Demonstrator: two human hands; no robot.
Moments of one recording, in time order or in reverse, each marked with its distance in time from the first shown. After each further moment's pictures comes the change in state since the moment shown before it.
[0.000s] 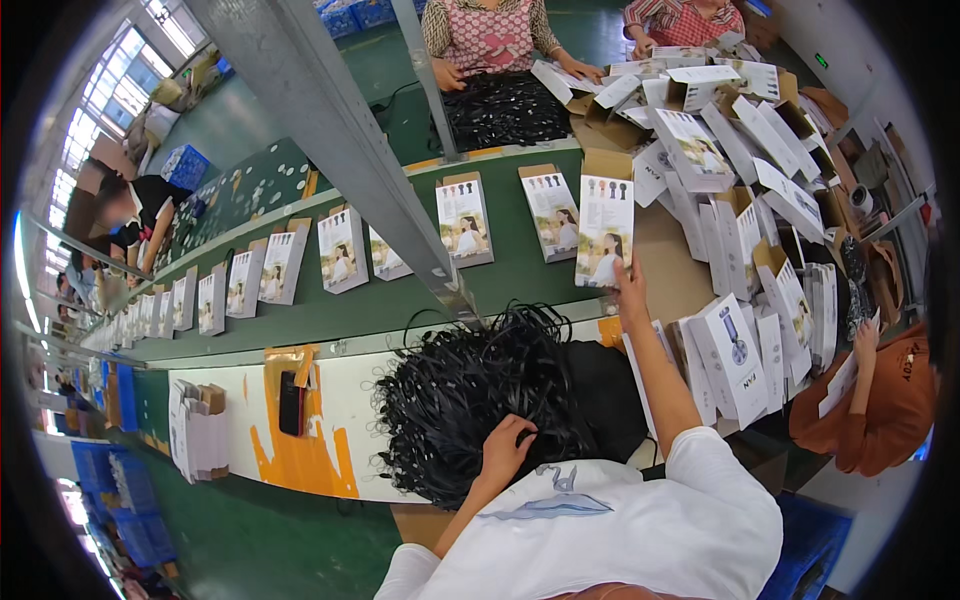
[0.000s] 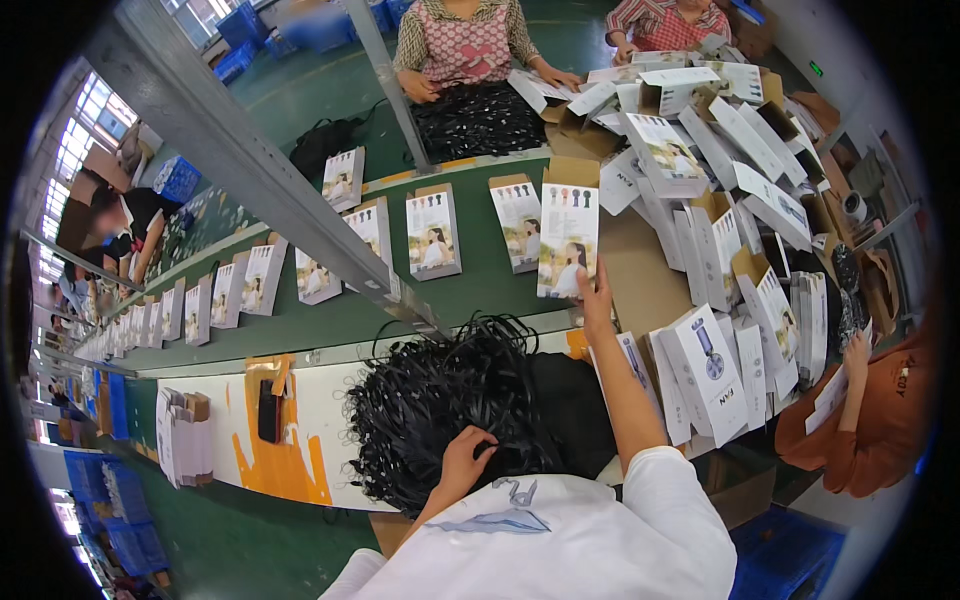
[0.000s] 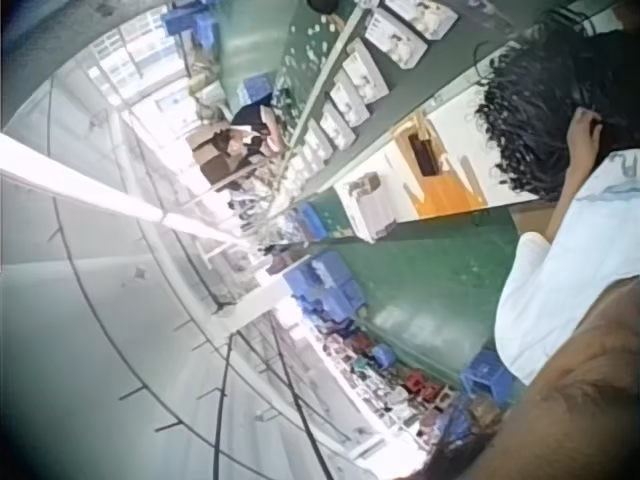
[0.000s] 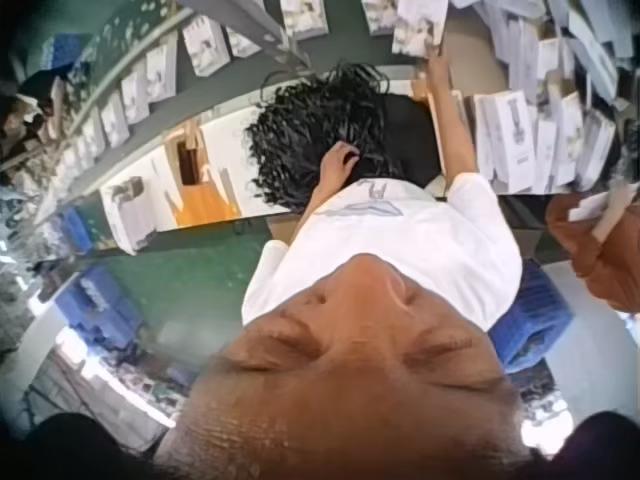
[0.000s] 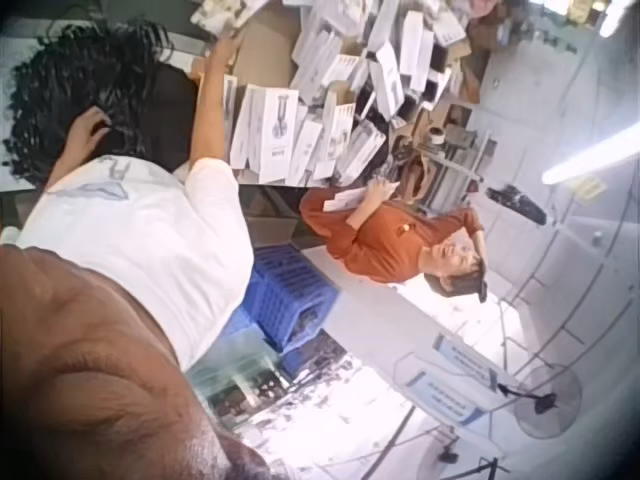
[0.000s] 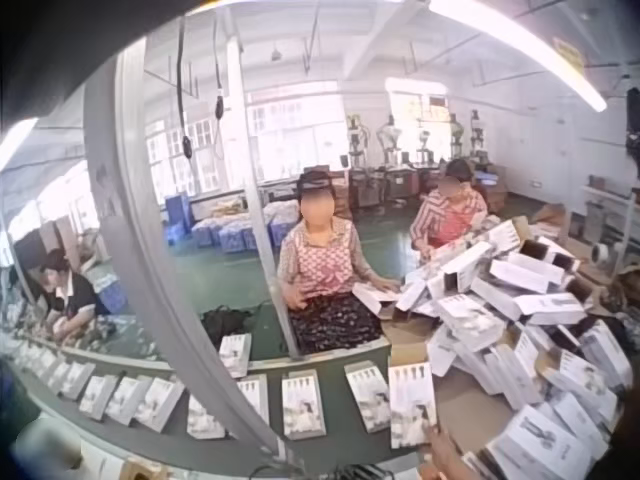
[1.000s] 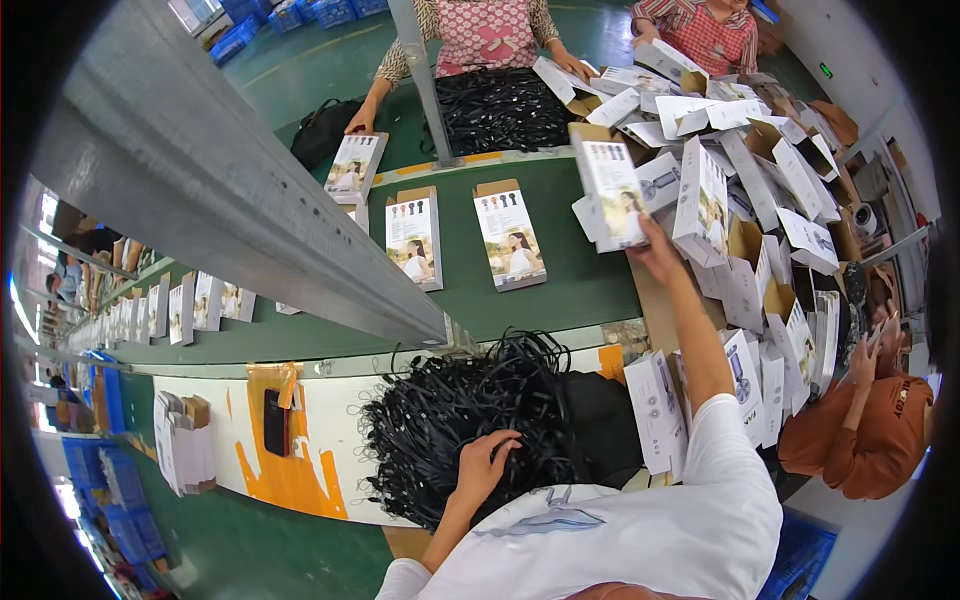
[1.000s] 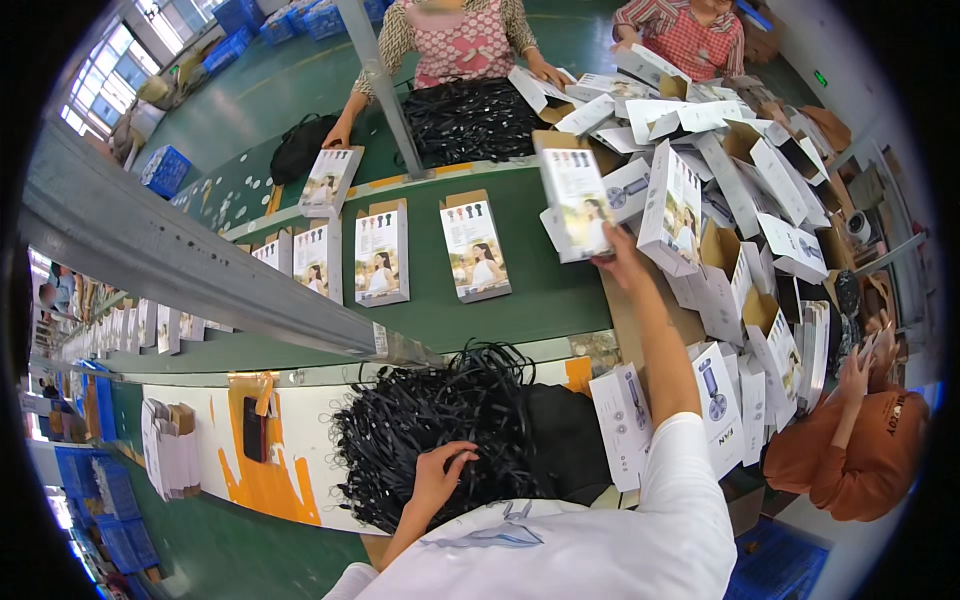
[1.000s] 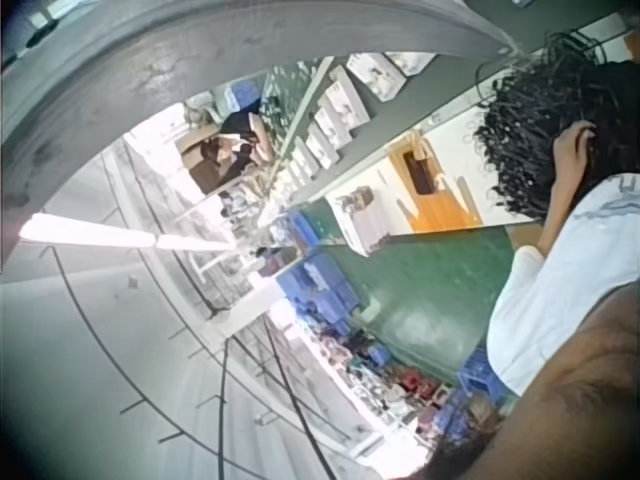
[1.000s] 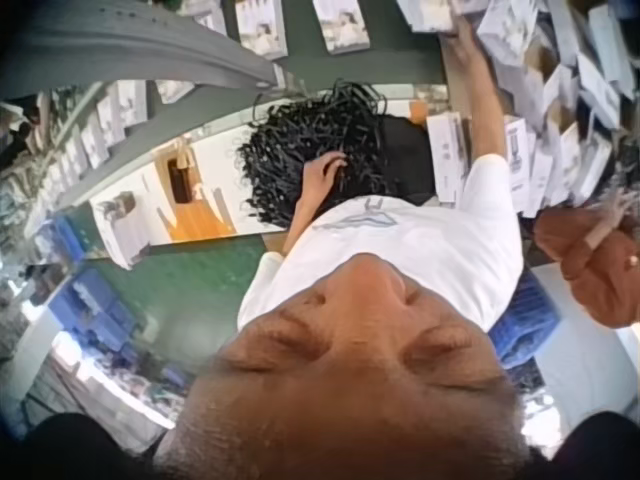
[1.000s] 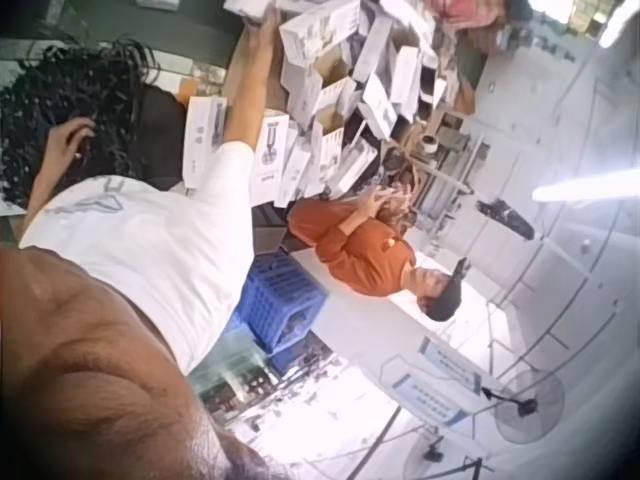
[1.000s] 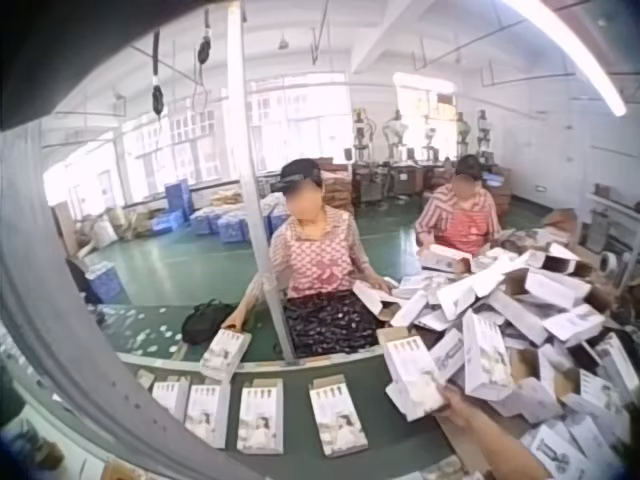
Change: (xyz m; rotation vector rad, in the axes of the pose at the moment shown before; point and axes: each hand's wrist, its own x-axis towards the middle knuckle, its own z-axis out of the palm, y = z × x) left_hand 0.058 -0.006 -0.023 -0.210 0.087 -0.095; right_hand 0.175 -0.023 -0.025 -0.005 -0.258 0.177
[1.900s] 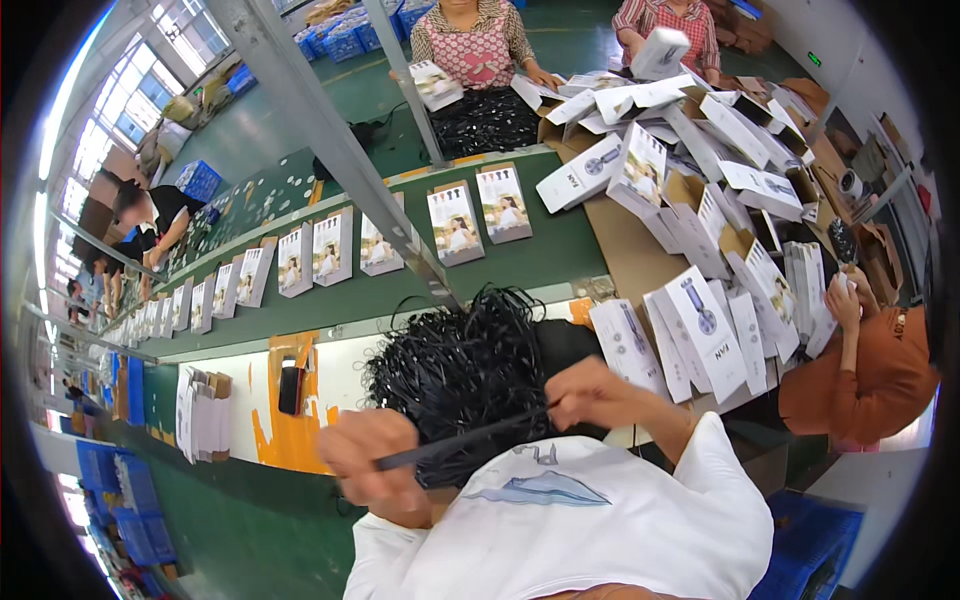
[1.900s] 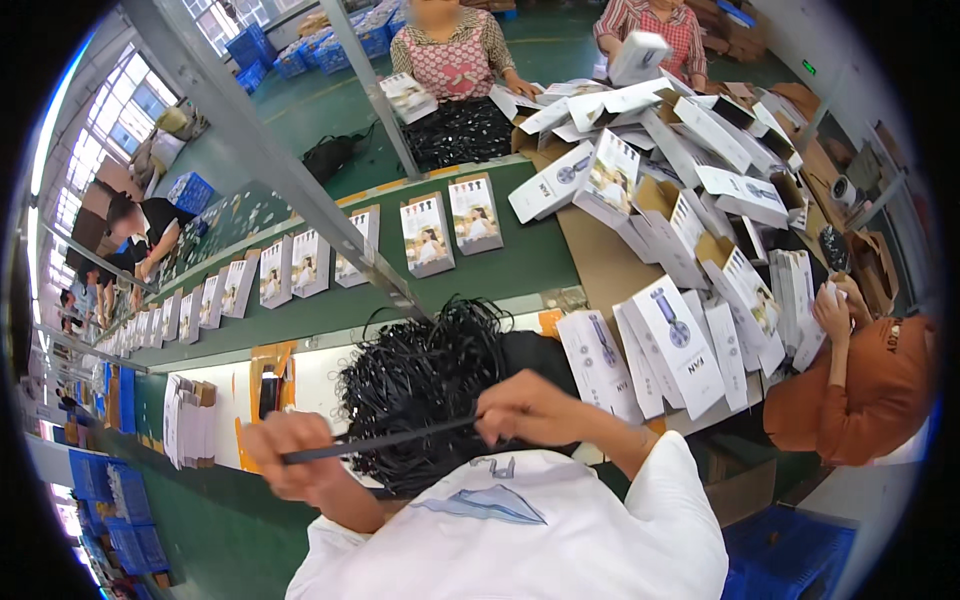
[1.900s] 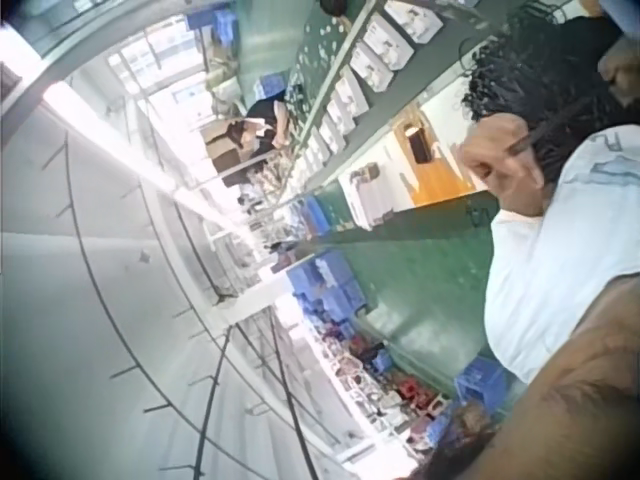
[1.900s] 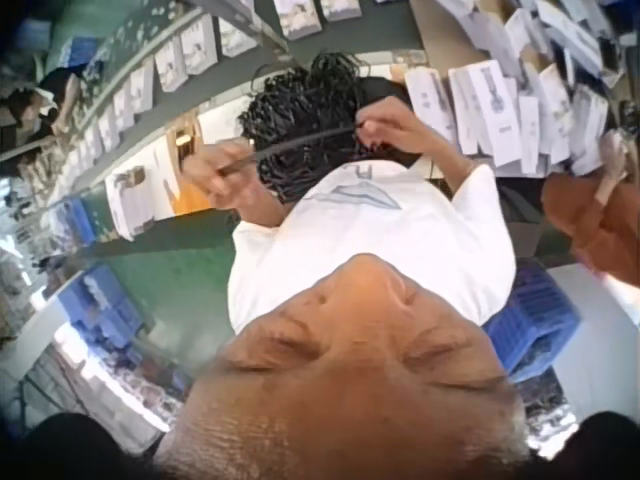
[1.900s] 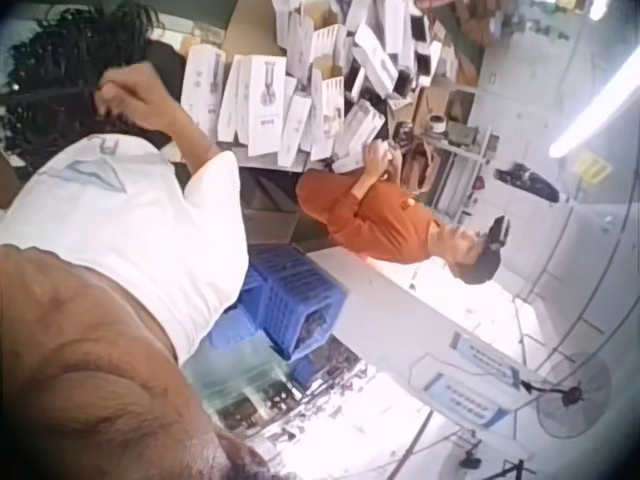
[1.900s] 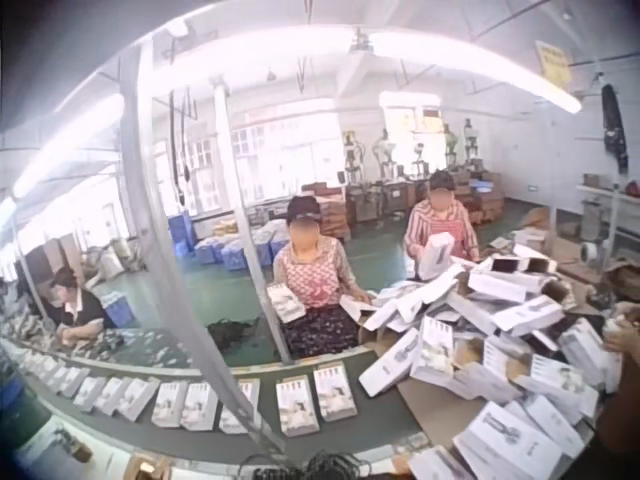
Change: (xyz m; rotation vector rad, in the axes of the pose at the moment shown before) left_hand -0.091 0.204 -0.078 -0.877 -0.186 1.192; right_hand -0.379 -0.066 0.104 -0.327 -1.098 -0.506
